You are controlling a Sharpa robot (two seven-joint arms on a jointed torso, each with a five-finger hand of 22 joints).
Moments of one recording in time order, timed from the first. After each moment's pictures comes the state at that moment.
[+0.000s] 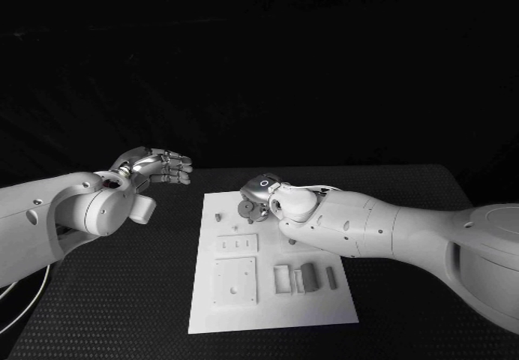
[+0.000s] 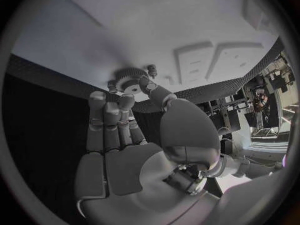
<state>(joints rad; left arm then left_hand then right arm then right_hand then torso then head) 1.46 -0.82 -0.21 1.38 -0.12 -0.30 0.12 1.10 -0.06 0.55 -0.28 0.06 0.82 0.17 0.41 0.47 1.14 0.12 0.12 0.34 0.98 0.09 0.38 0.81 0.04 0.94 -0.01 0.27 0.70 1.25 -0.33 -0.21 0.98 -1.84 -0.28 -0.22 1.02 -0.13 0.66 -0.25 0.09 0.80 0.15 0.32 0.45 0.98 0.06 1.15 0.84 1.04 -0.06 1.49 0.83 0.24 1.01 0.01 1.05 1.31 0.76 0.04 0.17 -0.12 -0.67</state>
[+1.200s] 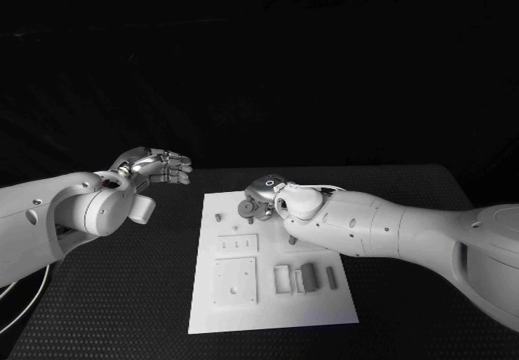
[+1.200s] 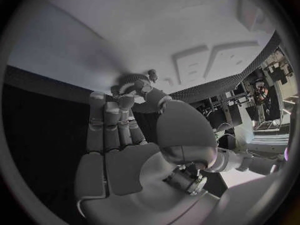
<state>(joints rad) 1.46 -0.82 -0.21 1.38 -0.12 -0.30 0.12 1.10 -0.06 0.55 -0.28 0.06 0.82 0.17 0.41 0.47 1.14 0.12 0.12 0.34 0.98 0.09 0.37 0.81 0.04 0.94 -0.01 0.27 0.71 1.26 -0.36 -0.21 0.99 -1.78 -0.28 -0.19 1.04 -0.05 0.66 -0.29 0.09 0.81 0.14 0.28 0.43 0.98 0.06 1.15 0.84 1.04 -0.05 1.48 0.84 0.24 1.00 0.02 1.04 1.31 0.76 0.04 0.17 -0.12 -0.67</state>
